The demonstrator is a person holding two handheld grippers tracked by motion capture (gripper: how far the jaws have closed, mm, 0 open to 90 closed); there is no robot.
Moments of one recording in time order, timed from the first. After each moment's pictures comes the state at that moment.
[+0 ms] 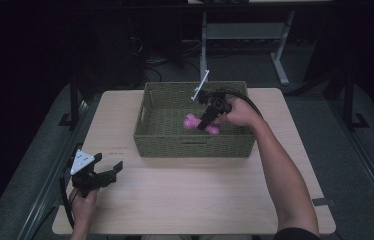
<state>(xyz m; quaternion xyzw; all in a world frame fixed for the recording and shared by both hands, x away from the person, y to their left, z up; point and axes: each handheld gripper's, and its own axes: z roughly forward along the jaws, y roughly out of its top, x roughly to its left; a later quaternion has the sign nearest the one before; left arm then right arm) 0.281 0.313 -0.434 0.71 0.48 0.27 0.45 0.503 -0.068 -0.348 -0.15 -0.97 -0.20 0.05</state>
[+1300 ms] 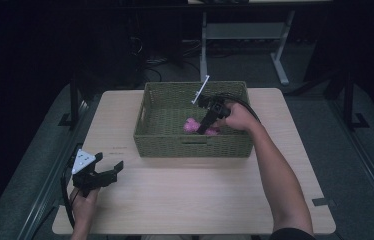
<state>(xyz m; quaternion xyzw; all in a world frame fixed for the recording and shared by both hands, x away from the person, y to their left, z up) 0.282 0.311 -0.433 0.71 0.47 0.28 0.45 0.509 -0.069 -0.372 -0.17 -0.96 -0.20 0.07</state>
